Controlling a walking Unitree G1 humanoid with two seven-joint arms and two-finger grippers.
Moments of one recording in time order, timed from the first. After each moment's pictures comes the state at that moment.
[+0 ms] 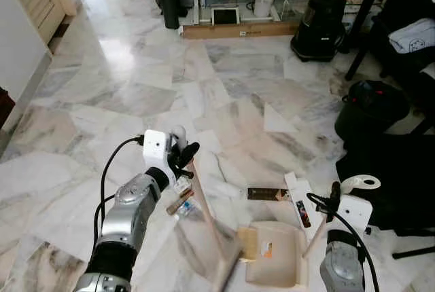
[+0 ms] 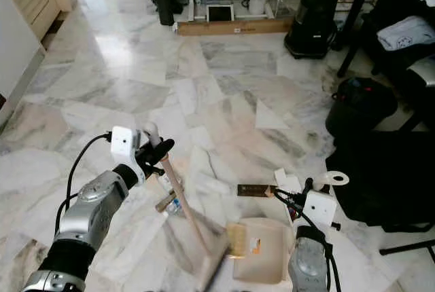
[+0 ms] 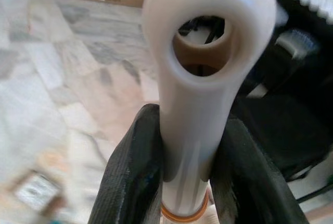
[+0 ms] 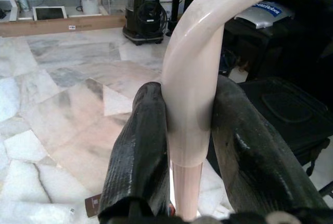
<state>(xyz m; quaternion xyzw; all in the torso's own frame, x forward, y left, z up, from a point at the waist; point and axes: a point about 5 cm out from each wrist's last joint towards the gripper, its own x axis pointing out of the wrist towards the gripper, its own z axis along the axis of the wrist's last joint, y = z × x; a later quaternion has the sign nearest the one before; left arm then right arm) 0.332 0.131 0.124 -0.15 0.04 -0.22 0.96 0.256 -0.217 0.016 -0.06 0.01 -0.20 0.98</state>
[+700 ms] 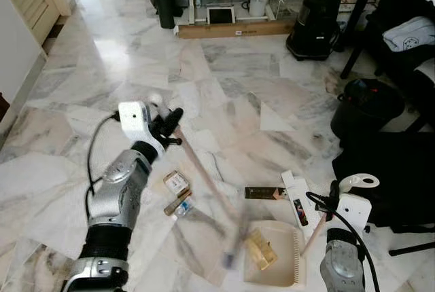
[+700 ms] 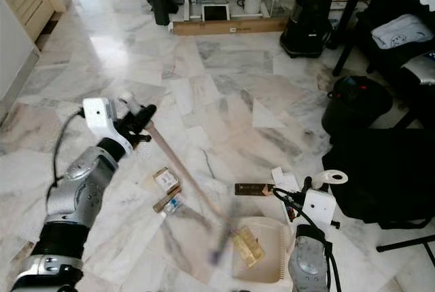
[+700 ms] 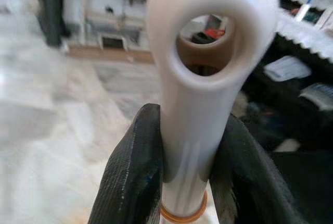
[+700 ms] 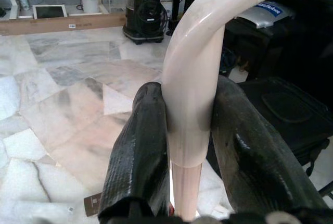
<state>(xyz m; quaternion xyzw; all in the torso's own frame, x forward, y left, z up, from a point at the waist) 0.343 0.153 0.181 -0.08 -0.08 -0.16 0.98 0.258 -0.218 0.018 -0.06 0.01 -0.20 0.98</state>
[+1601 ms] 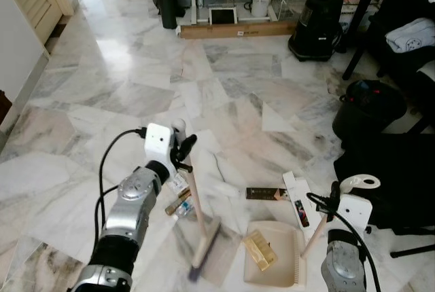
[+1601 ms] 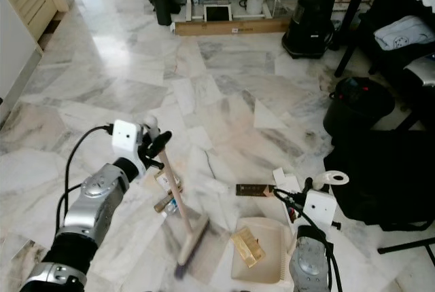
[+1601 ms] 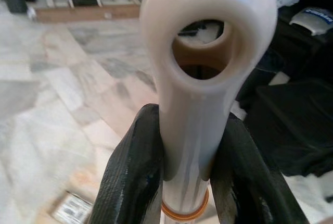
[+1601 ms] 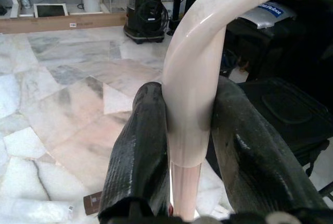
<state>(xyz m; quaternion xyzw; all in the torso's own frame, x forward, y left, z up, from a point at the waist) 0.337 0.122 0.119 -0.03 0.01 -0.22 0.98 0.257 -0.219 0.017 -0.06 0.01 -0.20 0.98</state>
